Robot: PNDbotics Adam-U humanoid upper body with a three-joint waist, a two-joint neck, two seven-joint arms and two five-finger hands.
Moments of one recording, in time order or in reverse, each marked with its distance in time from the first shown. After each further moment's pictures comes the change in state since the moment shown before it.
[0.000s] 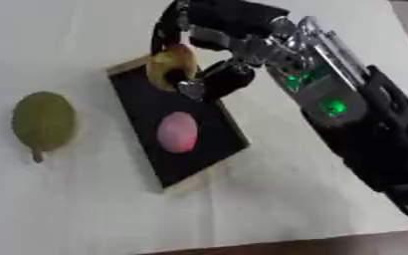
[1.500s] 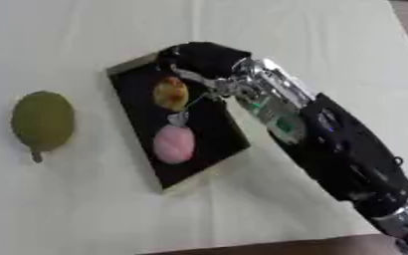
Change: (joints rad) left arm 0.000 -0.009 -0.001 0.000 0.001 0.004 -0.004; right arm 0.036 0.068 0.009 0.211 0.161 -0.101 -0.083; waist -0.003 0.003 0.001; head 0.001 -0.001
